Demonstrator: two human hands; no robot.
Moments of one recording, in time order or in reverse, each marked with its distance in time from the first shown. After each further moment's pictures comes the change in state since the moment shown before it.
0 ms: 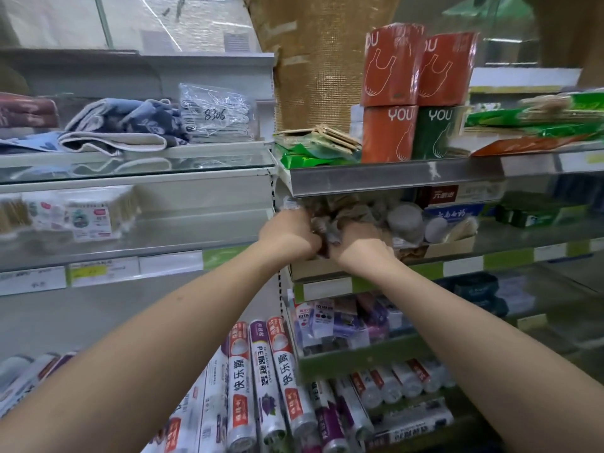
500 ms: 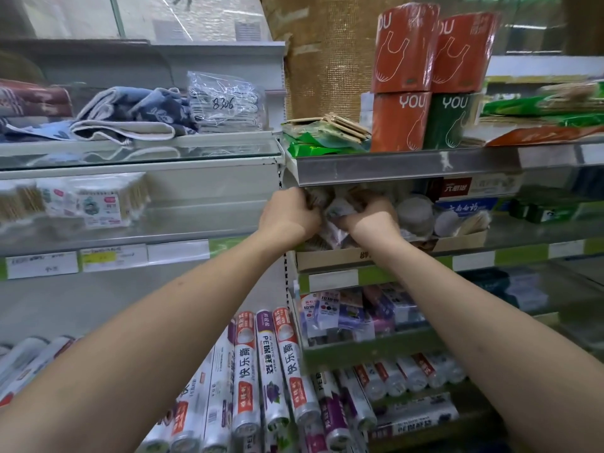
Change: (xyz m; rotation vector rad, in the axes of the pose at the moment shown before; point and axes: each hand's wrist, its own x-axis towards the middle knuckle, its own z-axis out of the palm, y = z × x) left_hand 0.005 -0.011 0.000 -0.233 0.222 -0.038; right_hand 0.015 0.001 -0.003 0.759 0.080 0.235
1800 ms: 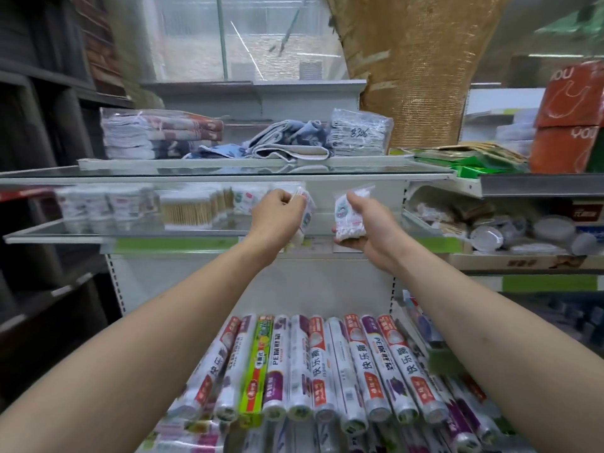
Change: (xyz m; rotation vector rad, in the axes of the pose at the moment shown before) left_hand -0.105 -0.204 -0.219 -0.517 0.229 -0.260; right_hand -0.167 -0.154 0.184 0.679 -0.447 0.038
